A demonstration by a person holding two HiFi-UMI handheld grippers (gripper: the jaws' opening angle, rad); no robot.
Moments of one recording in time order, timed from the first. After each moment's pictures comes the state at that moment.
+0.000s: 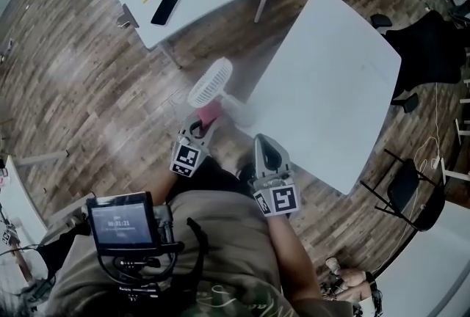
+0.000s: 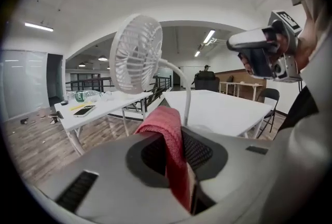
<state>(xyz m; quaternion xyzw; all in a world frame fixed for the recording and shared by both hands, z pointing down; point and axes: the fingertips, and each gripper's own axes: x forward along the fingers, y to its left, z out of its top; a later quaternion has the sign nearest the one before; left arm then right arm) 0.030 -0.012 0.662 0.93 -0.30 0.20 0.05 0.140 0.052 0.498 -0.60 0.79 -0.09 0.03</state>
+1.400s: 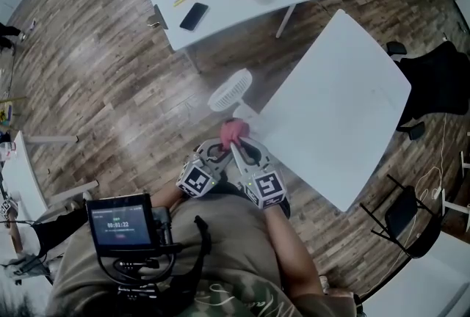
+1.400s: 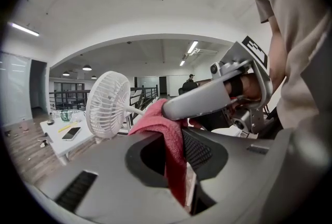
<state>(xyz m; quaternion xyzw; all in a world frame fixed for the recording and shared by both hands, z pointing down) 0.048 0.050 0.572 0.96 -0.24 0.15 0.03 0.038 0.031 0.539 -0.43 0.88 -0.17 -0.06</state>
